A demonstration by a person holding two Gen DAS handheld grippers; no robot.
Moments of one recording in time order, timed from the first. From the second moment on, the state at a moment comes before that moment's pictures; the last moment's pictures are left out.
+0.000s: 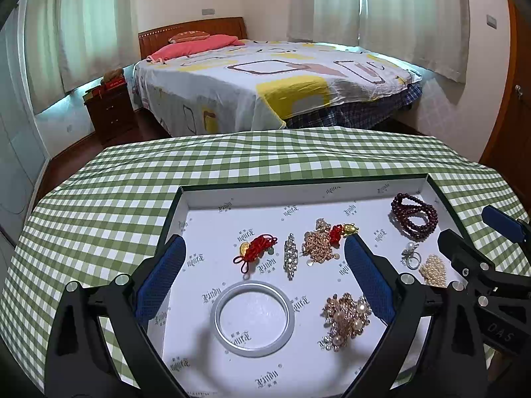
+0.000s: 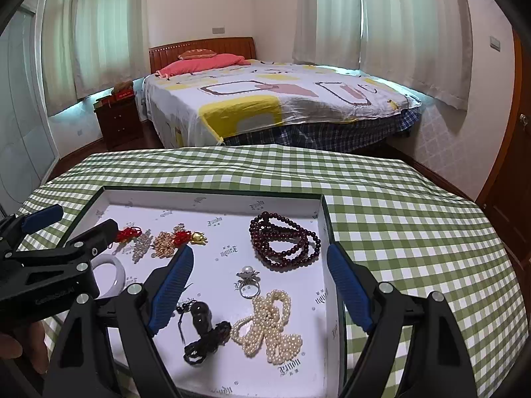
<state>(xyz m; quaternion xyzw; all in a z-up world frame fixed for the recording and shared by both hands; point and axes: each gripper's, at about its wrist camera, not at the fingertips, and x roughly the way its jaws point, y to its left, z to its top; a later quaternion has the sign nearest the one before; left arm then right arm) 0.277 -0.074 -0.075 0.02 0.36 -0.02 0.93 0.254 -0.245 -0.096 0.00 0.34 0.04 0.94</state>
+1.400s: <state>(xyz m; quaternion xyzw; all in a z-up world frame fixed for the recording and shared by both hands) 0.020 -0.004 0.066 -0.02 0.22 0.01 0.97 0.036 -0.209 0.031 0.00 0.22 0.08 0.97</state>
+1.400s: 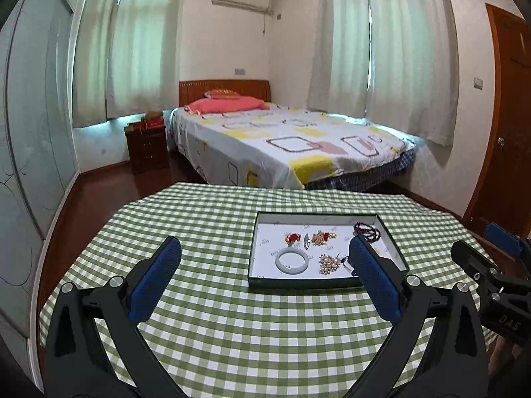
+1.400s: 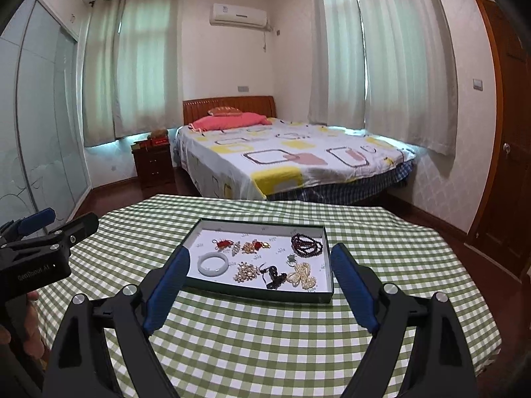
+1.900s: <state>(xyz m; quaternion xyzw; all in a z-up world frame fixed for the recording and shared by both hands) -0.015 0.000 0.082 -0.03 0.19 0.01 0.98 0.010 -0.203 0.045 -0.01 0.19 0.08 0.98</state>
